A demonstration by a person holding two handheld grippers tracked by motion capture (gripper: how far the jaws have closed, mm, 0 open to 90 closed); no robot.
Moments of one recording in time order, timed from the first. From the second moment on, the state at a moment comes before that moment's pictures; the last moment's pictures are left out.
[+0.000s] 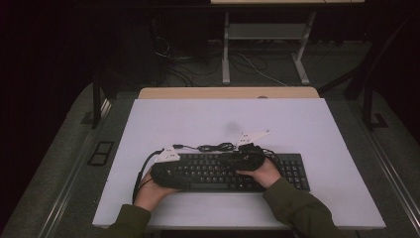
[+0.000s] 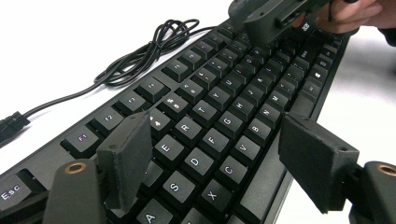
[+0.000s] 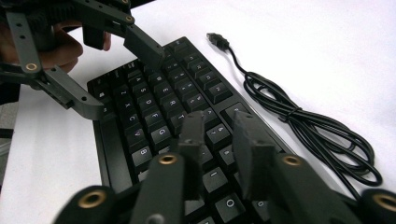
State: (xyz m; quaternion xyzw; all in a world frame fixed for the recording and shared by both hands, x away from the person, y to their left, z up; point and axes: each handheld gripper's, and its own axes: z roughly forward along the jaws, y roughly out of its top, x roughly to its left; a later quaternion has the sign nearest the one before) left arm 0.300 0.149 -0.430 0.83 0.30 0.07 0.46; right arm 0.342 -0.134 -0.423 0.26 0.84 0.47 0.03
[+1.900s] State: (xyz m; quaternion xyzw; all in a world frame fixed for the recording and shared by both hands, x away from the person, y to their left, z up) left arm 0.301 0.147 -0.431 0.83 0.30 0.07 0.45; right arm 0.342 -0.125 -0.432 0.25 0.88 0.41 0.01
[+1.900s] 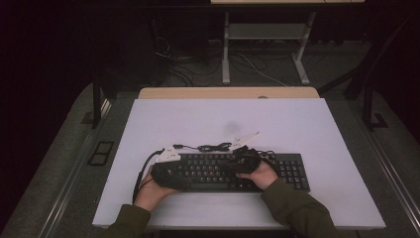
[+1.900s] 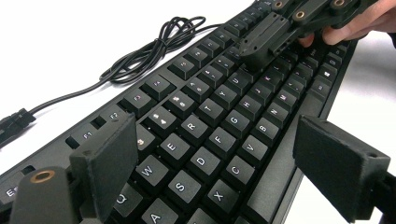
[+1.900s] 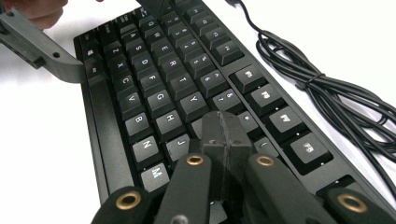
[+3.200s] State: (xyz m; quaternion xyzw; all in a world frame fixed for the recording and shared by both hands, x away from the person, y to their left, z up) left arm 0.304 0.143 -0.429 0.84 0.30 0.09 0.45; right arm 0.345 -0.148 -0.424 0.27 0.84 0.47 0.03
